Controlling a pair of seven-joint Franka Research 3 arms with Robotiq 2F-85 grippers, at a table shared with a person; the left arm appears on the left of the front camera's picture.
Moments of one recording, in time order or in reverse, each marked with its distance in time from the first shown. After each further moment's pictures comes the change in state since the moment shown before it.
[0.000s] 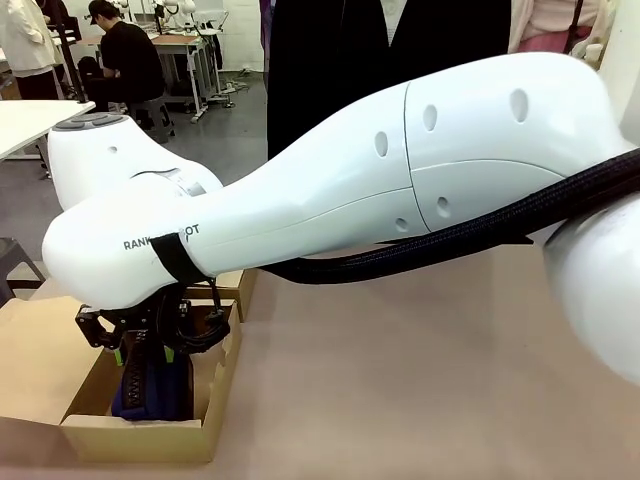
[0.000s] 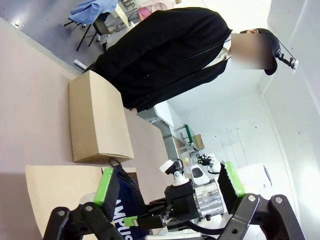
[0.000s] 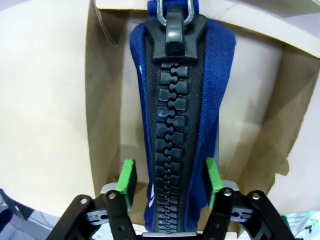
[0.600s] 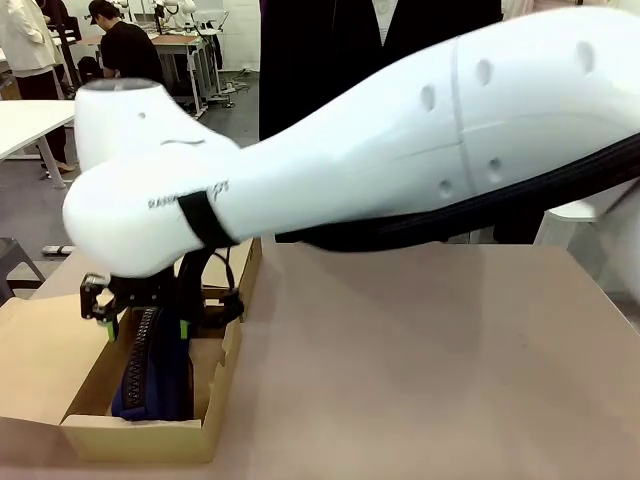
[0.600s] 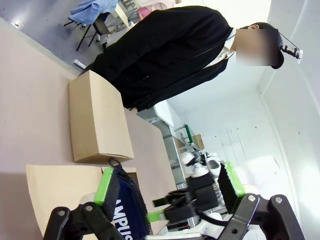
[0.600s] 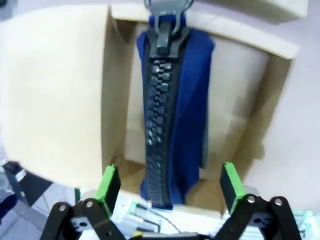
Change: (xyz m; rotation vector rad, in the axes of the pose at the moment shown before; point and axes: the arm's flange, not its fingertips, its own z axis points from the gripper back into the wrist) left arm 0.000 0.000 0.000 0.000 0.000 0.000; right arm 0.002 -0.031 0.059 0.088 -0.012 0.046
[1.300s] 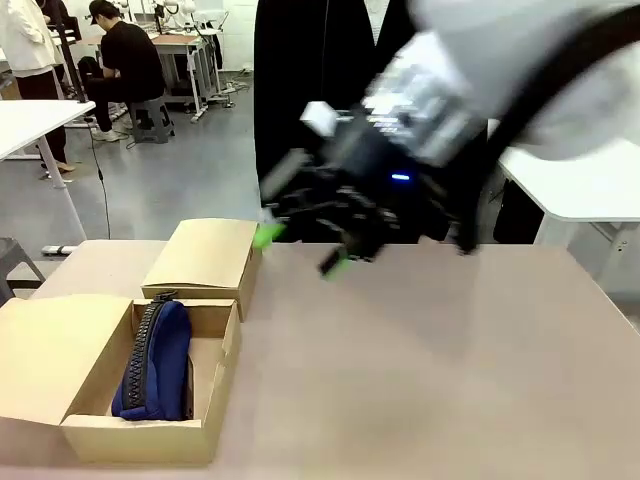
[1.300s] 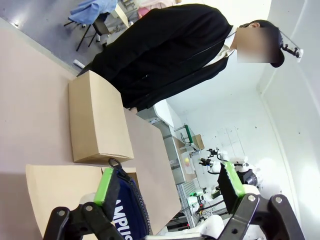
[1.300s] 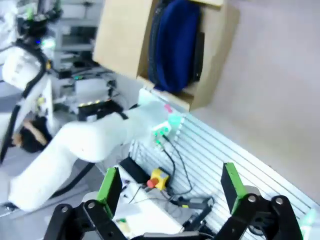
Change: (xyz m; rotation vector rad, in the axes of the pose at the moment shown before) left arm 0.000 0.000 0.000 0.000 -0.001 0.000; right arm -0.094 -0.262 0.169 0.567 -0.013 0.114
